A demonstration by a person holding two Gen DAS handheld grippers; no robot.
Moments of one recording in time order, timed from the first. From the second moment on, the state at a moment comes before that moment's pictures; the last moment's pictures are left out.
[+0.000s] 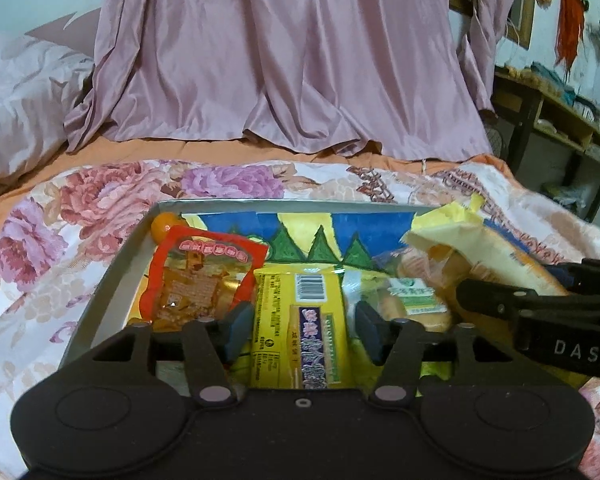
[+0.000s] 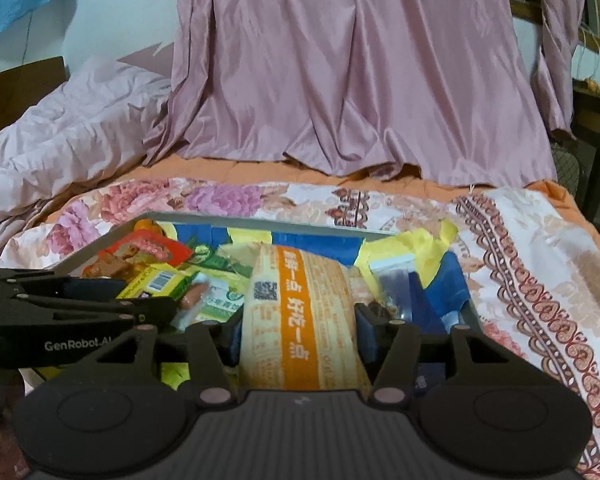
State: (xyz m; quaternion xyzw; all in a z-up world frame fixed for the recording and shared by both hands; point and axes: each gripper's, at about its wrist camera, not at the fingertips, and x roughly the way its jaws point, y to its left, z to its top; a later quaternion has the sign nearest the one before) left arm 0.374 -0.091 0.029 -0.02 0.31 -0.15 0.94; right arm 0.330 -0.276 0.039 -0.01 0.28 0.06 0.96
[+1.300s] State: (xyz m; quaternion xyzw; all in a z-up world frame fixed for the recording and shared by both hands) left arm 0.320 -0.054 0.079 -0.03 0.29 -0.12 0.95; right arm 0.263 -0.269 0.083 0.02 0.21 0.06 0.97
